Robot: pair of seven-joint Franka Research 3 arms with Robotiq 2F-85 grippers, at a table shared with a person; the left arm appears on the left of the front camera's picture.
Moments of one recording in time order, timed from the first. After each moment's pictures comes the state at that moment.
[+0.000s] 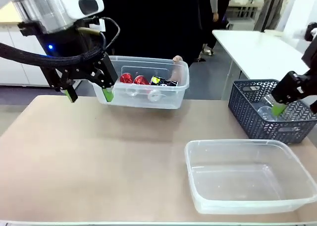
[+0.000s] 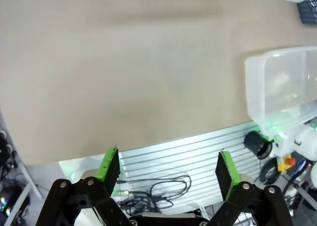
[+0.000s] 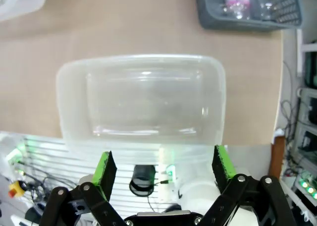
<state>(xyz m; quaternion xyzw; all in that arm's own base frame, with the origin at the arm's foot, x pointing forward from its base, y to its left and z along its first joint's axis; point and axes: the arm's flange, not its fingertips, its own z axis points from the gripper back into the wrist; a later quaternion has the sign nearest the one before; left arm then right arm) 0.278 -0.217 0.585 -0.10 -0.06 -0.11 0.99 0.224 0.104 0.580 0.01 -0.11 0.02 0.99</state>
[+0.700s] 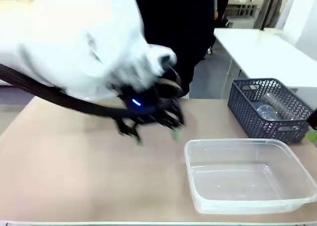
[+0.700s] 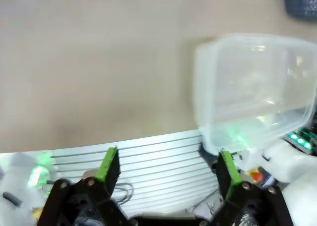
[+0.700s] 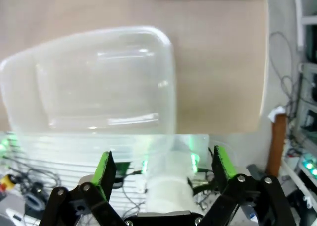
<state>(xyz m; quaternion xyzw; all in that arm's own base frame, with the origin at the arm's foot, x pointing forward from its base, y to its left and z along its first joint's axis) 0.235 -0.383 0.486 -0.15 -0.03 -0.06 0.99 0.228 -0.014 0.510 0.02 -0.04 -0.01 1.00</state>
